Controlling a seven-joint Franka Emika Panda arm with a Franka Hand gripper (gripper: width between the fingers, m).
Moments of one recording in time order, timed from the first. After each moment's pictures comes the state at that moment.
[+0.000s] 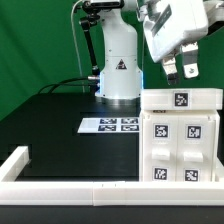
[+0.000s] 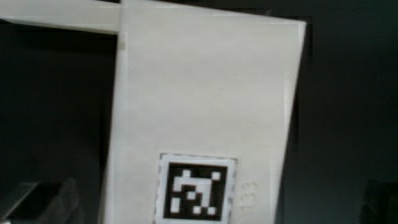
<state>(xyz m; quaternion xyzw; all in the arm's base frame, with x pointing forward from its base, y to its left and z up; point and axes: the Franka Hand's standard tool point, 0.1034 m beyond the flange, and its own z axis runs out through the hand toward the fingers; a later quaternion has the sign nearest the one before) 0.618 0.072 0.181 -0.74 0.65 -0.05 0.17</state>
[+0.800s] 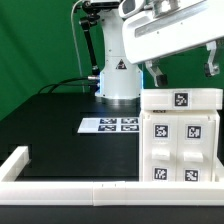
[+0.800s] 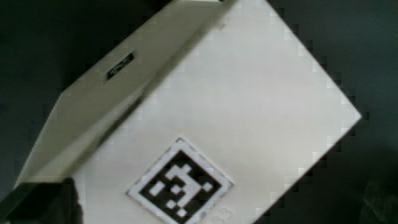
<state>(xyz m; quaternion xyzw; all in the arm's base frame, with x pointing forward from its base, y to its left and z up) 0.618 0.078 0.181 -0.91 0.37 -0.09 0.13</state>
